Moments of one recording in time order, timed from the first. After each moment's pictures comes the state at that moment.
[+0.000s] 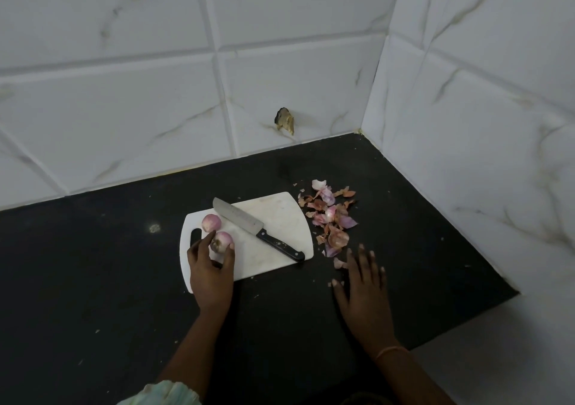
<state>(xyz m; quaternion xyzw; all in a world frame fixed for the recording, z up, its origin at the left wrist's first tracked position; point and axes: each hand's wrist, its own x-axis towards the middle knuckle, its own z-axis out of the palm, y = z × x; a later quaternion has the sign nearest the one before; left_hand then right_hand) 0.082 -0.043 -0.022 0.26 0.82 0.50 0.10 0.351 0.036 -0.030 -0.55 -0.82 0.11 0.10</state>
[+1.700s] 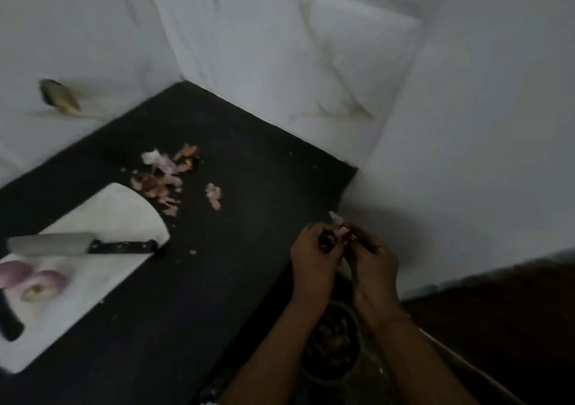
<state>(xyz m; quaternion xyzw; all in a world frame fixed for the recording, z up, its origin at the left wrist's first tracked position) 0.428 -0.021 -0.006 0.55 0.55 0.42 0.47 0.510 -0.039 0.004 -0.58 -0.12 0.47 0.66</state>
